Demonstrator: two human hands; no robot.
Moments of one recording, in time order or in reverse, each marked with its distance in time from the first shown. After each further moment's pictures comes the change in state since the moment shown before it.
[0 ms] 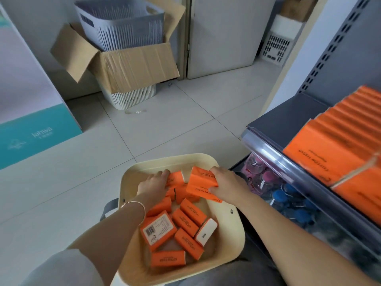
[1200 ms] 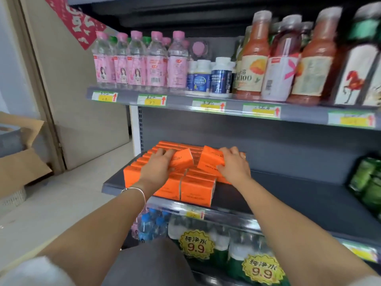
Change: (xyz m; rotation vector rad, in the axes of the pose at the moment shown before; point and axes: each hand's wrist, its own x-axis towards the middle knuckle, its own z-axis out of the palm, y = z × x) left_hand -0.206 0.377 -0.163 -0.152 0.436 0.876; right_hand -0.395 0.160 -0.184 0.005 0.826 0.756
